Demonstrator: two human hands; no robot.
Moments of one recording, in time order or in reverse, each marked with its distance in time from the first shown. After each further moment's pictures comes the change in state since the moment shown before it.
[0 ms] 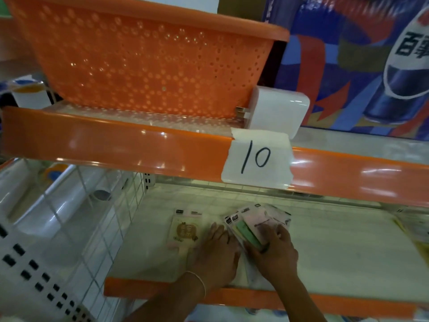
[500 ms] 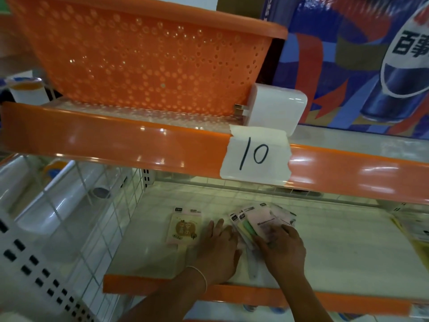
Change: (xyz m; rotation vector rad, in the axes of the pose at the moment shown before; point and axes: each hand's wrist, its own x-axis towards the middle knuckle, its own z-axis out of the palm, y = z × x) left_hand 0.007 0.000 0.006 0.004 -0.109 -0.019; right_hand 0.007 0.016 -0.007 -0.041 0.133 0.036
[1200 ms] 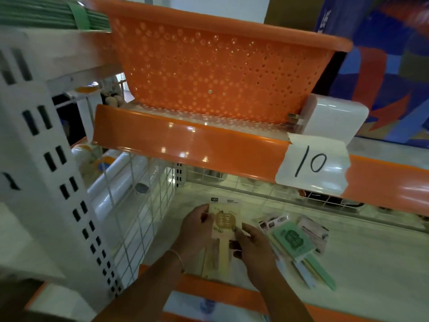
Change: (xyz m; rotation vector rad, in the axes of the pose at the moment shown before) left_hand -0.033 -0.089 -0.055 -1.046 0.377 -0.611; right_hand -0.041 -0.132 0.009 1.141 -0.574 0.248
